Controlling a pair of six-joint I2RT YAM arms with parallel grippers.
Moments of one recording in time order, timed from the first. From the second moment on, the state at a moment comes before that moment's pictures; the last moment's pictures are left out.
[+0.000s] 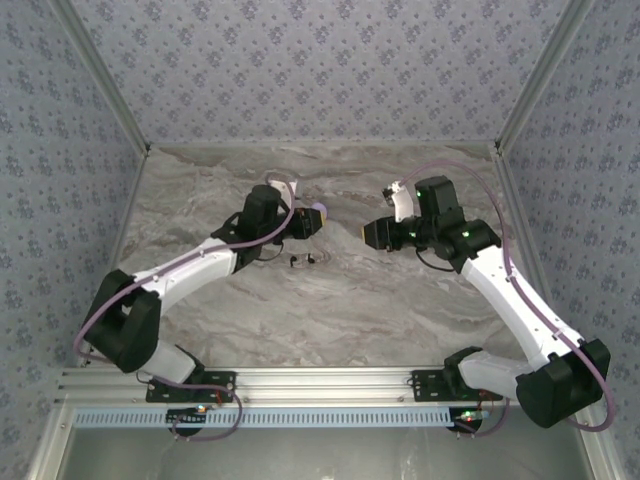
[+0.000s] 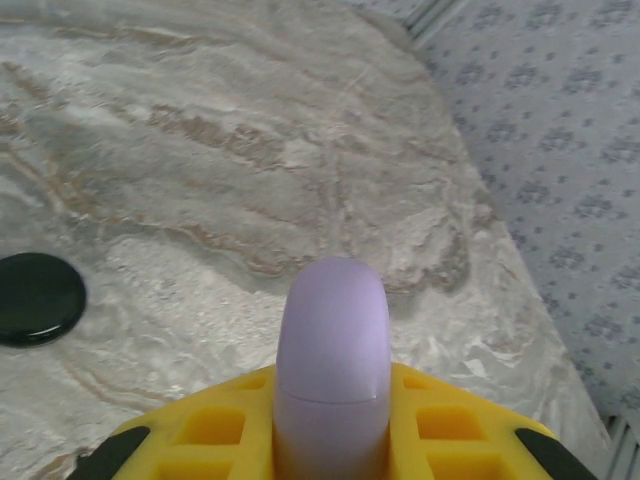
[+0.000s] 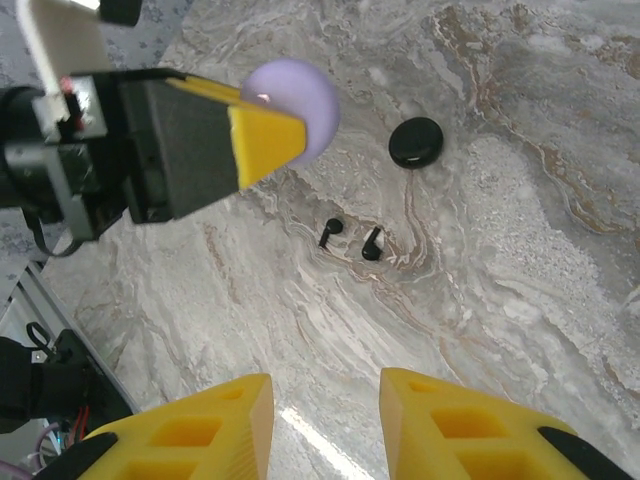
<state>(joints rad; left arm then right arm) -0.62 1.50 0.98 0.03 0.27 -0.62 0.41 1.16 1.09 -0.66 -0.48 0.23</state>
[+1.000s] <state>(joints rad) -0.47 2.19 1.71 -0.35 0.36 -0.53 0.41 1.12 1.04 -0.71 -0.42 0.25</state>
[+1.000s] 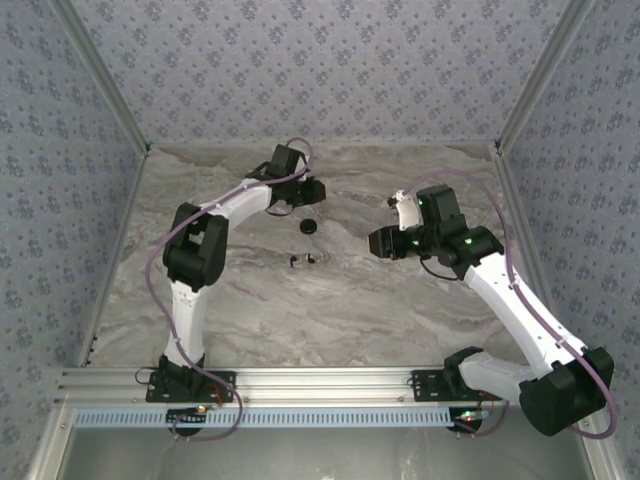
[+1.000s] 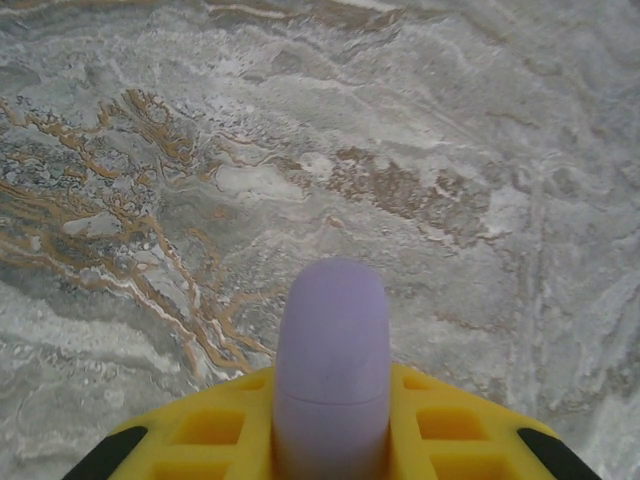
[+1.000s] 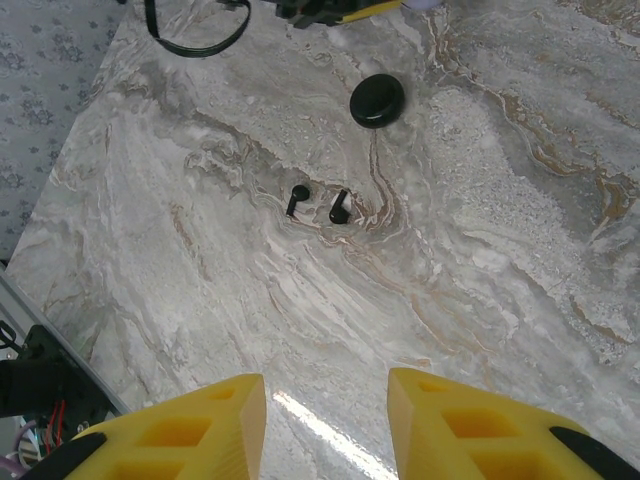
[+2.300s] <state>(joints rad) -0.45 2.53 2.18 -0.65 0.33 -0.43 0.41 1.12 1.04 -0.73 -0.41 0.25</state>
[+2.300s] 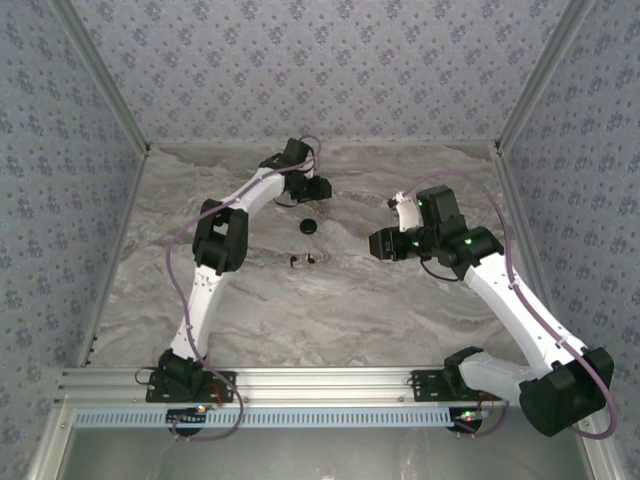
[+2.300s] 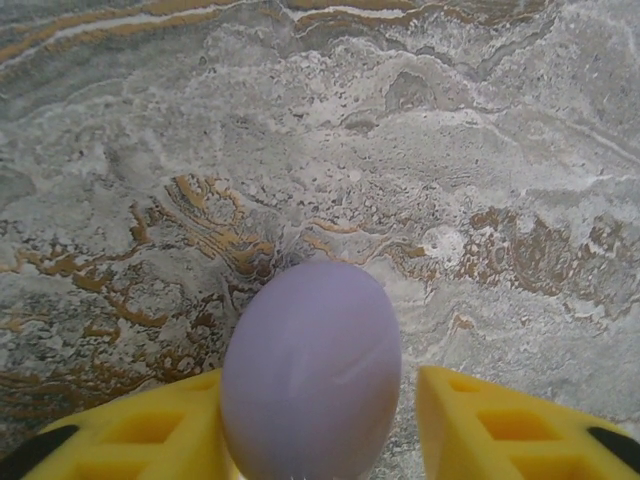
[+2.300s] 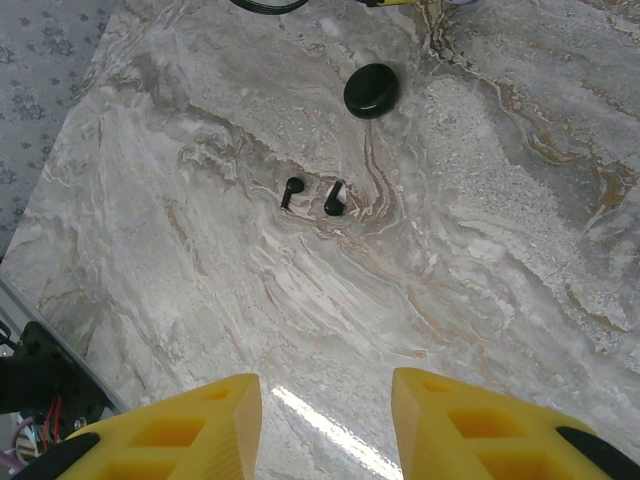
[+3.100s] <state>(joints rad) -0.44 2.34 1.99 -0.77 0.19 -0.29 0.41 1.12 1.03 -0.74 -0.41 0.25</state>
